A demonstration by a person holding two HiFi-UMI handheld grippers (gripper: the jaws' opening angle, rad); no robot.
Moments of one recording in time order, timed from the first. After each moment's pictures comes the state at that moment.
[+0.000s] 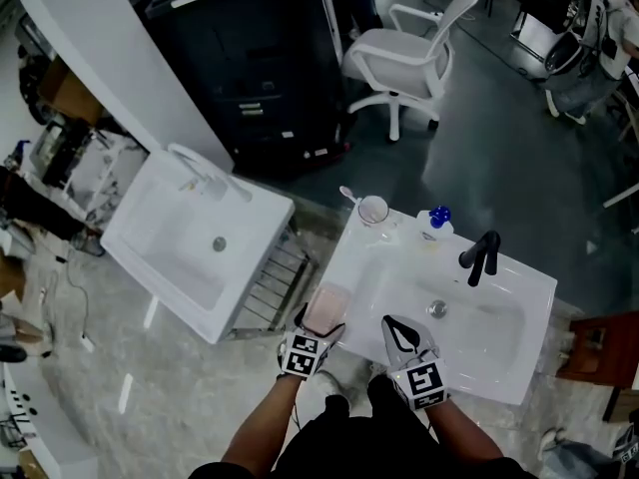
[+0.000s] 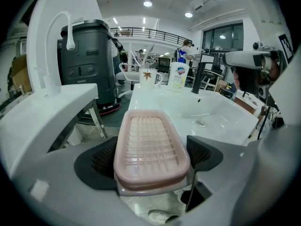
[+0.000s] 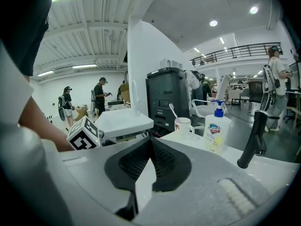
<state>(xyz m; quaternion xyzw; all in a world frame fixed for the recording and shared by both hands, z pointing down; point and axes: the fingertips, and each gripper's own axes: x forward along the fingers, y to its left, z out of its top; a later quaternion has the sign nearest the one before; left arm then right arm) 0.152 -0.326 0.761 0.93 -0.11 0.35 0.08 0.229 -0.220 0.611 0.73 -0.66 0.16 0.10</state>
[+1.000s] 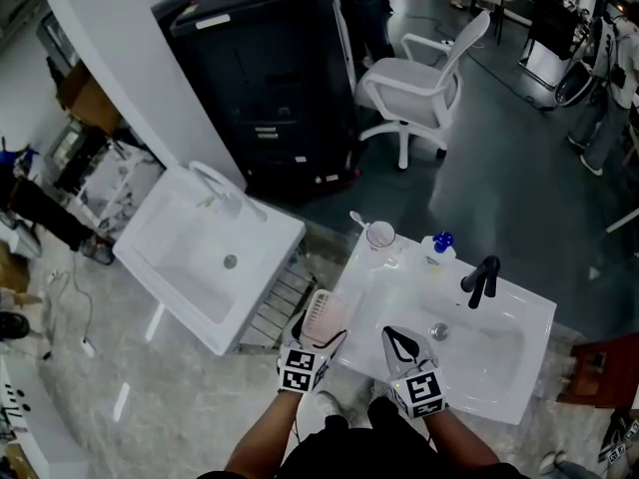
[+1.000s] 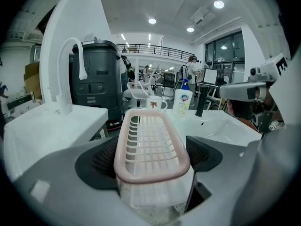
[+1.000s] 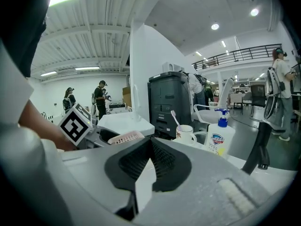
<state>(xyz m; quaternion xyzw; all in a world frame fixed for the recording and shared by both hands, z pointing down) 0.161 -0.348 0.681 0.95 -0.16 0.27 0.08 0.235 -0.235 0.600 0.72 -0.67 0.14 0.10</state>
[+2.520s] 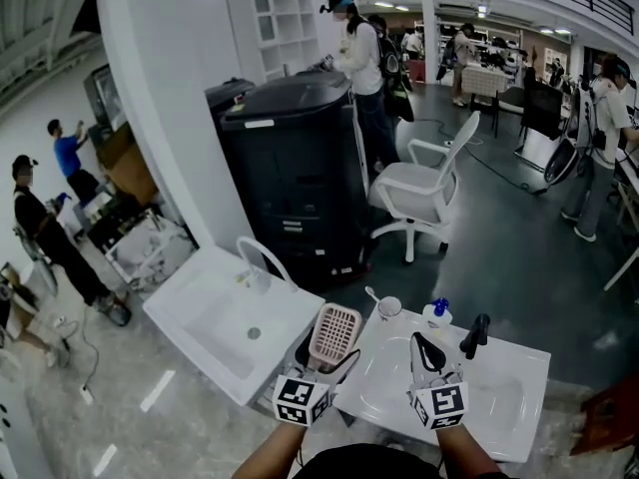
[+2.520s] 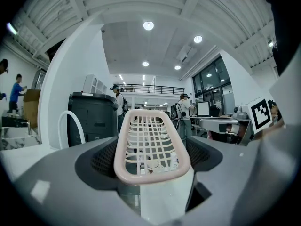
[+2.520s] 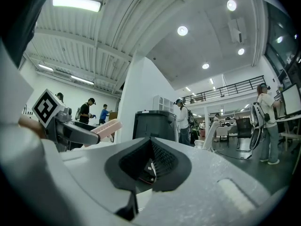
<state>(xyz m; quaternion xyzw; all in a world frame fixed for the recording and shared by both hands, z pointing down) 0.170 -0.359 0.460 0.99 -0.15 0.03 0.00 0.285 -0.245 0.444 0.79 -0.61 -0.06 0.01</state>
